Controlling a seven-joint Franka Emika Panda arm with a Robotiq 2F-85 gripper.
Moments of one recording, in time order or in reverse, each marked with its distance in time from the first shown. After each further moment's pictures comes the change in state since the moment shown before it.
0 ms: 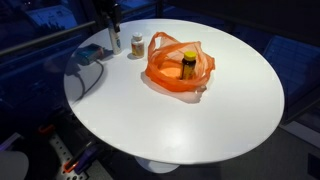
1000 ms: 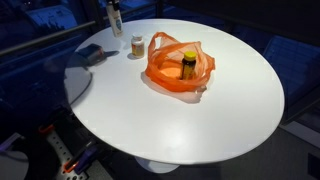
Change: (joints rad) arm -0.003 -0.151 -0.047 0.038 0.006 -0.107 -0.002
